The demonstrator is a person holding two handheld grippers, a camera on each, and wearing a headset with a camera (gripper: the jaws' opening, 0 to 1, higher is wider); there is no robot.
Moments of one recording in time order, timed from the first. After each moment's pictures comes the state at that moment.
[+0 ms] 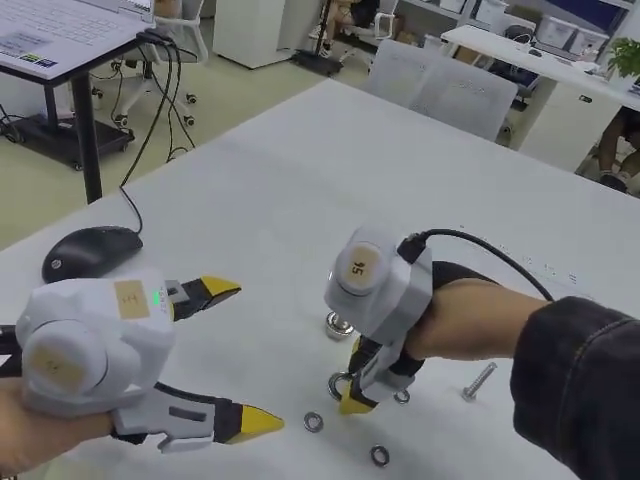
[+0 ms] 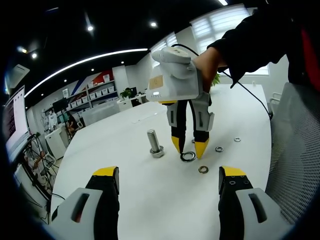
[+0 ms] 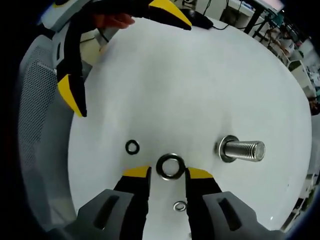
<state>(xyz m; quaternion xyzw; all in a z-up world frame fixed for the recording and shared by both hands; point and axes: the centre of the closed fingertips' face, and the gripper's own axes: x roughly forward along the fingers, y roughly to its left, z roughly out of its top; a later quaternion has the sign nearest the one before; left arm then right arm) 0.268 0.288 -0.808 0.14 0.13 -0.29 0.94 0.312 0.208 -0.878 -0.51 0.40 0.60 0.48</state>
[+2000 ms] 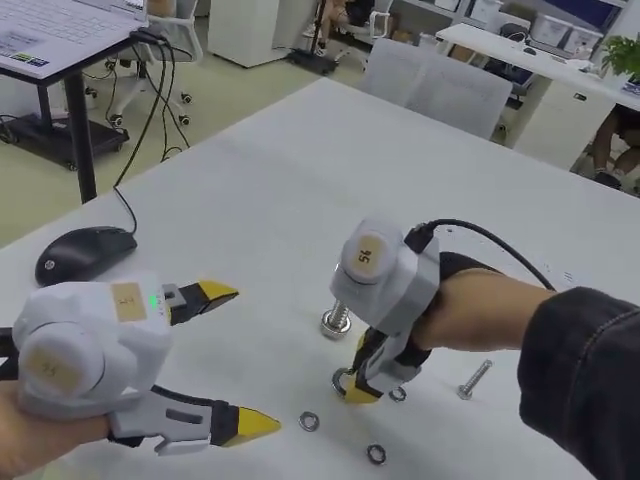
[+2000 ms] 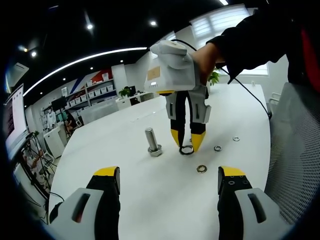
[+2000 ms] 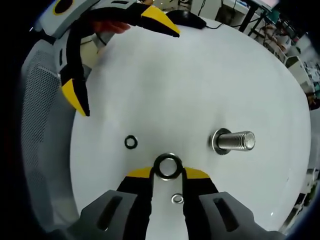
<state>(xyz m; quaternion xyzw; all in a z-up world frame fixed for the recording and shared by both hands) 0.268 0.284 -0.810 0.14 0.14 -0.30 0.93 0.320 0.200 -0.865 -0.50 0.40 0.59 0.49</state>
